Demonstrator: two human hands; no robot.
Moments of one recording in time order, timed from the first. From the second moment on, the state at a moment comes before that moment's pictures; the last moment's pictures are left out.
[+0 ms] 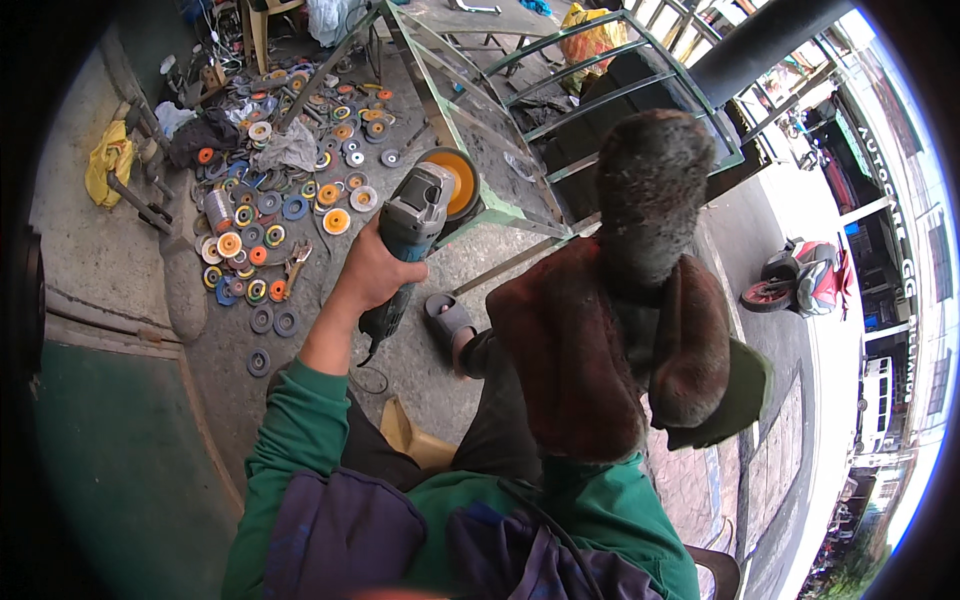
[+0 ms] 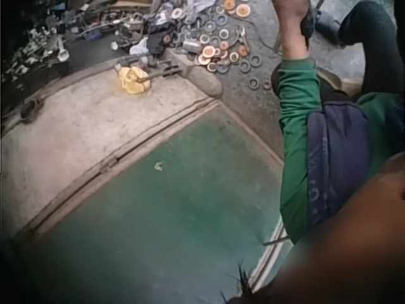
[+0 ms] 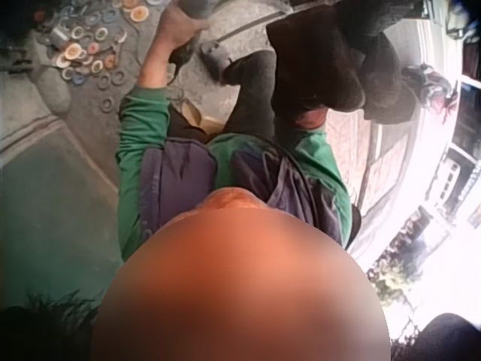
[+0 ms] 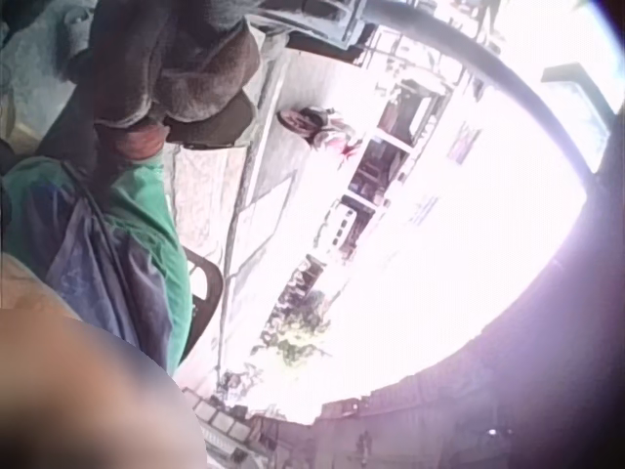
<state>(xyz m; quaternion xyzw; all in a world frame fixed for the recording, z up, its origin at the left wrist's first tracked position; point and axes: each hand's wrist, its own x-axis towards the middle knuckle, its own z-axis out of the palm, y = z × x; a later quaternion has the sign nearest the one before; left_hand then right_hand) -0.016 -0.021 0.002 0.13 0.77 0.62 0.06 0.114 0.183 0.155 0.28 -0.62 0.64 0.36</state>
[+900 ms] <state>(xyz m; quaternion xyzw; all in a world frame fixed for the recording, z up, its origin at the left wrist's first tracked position) -0.016 -0.022 0.008 0.13 0.78 0.61 0.04 0.120 0.241 0.064 0.16 -0.39 0.91 0.01</state>
